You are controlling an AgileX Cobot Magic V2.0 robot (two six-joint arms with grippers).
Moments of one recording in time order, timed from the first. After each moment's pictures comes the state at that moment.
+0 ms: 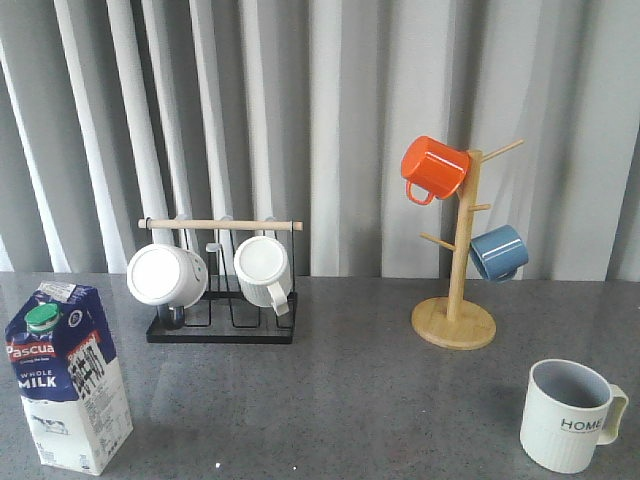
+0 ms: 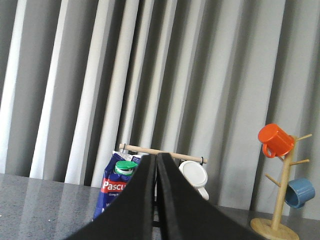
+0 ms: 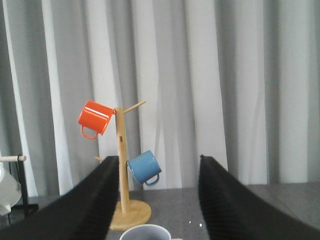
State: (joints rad) left arm -0.07 -0.01 -0.28 0.10 0.05 -0.35; right arm -0.09 0.26 -0.47 0.01 0.11 0.05
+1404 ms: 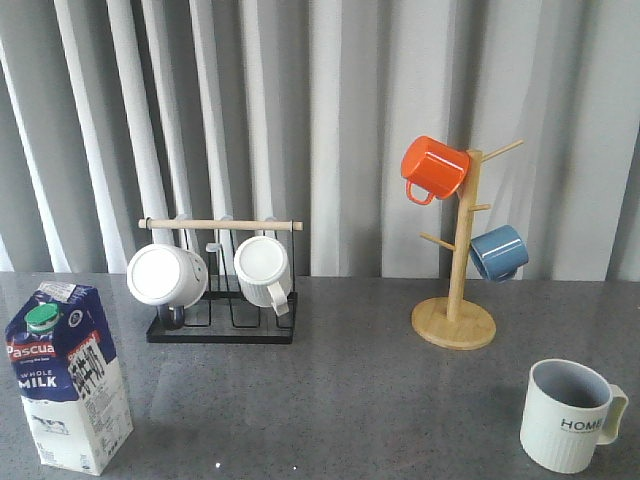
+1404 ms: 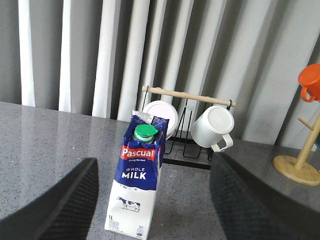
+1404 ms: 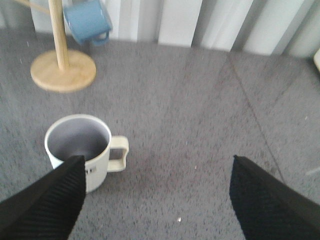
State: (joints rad) left arm -0.07 0.38 -0.67 0.09 0.42 -0.30; right arm -0.09 0.99 -1.10 -0.22 0.74 0.04
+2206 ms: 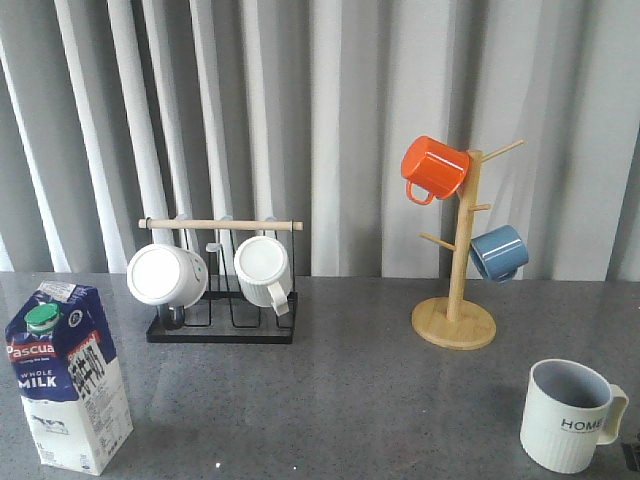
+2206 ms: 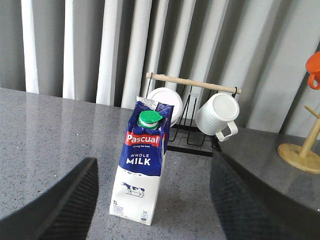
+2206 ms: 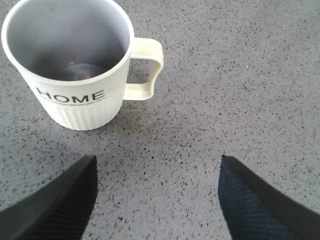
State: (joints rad) left arm -0.07 0.38 -0.67 0.09 0.47 -0.30; right arm -0.12 1.25 -0.84 -0.18 0.48 -0.02
